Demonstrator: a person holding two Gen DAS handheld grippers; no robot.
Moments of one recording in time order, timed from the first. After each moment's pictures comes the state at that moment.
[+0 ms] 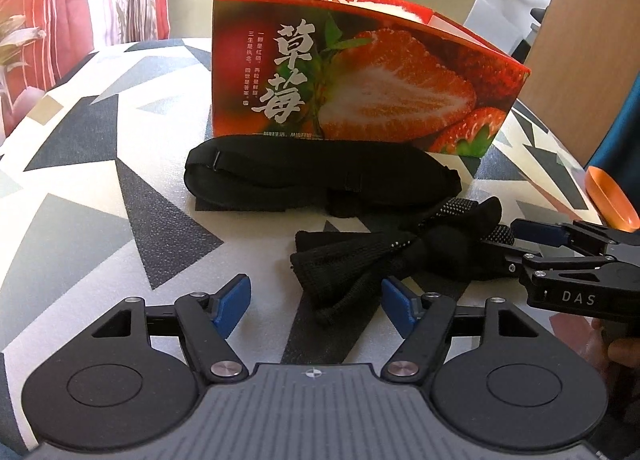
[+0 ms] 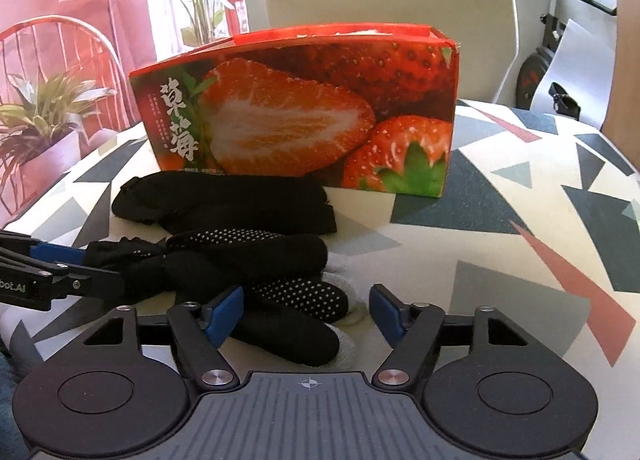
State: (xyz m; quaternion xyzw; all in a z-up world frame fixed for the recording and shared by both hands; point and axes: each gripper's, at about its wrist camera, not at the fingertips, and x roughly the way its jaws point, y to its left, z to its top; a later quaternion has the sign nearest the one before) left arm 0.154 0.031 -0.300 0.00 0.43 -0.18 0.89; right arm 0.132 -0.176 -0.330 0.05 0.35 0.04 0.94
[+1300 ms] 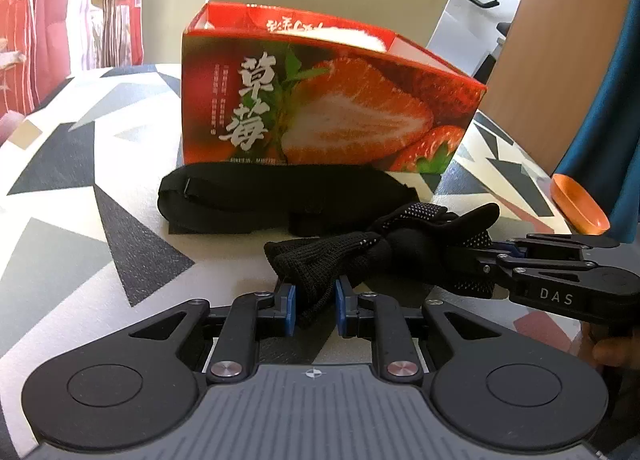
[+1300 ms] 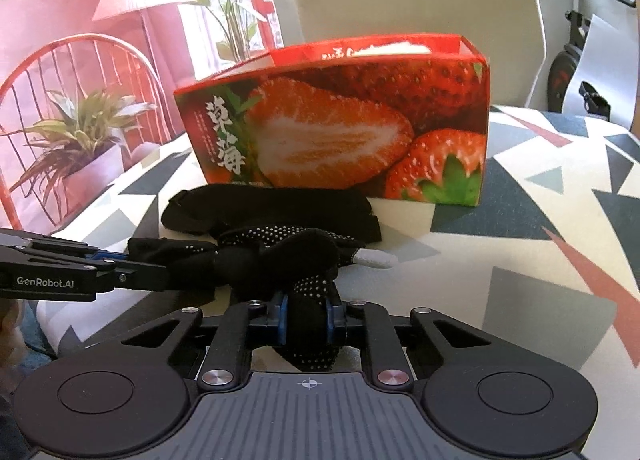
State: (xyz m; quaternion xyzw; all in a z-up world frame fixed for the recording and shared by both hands) left arm 0.142 0.029 -0.289 -0.01 0.39 -0.23 0.89; right arm 0.121 -0.171 -0.317 0.08 0.33 0.10 0.93
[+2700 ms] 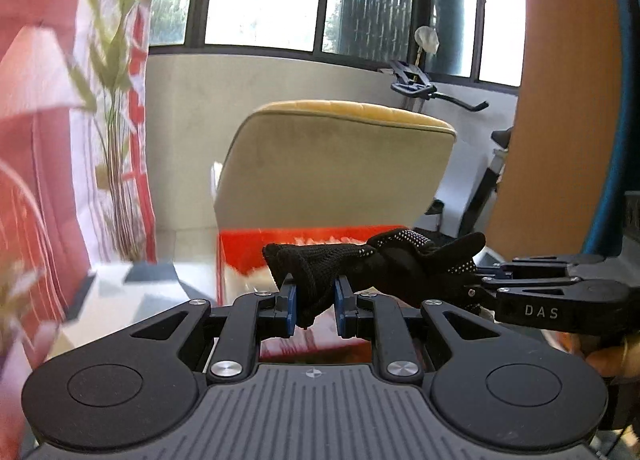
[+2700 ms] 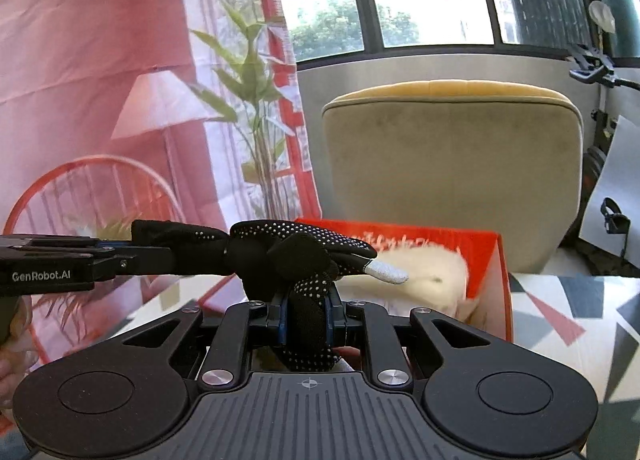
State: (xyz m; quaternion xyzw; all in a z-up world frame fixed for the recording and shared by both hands) left arm 0.221 0.027 -0.142 0.02 0.21 -0.22 0.95; right arm 0.224 -0.178 -0.171 0.07 0.21 0.13 0.97
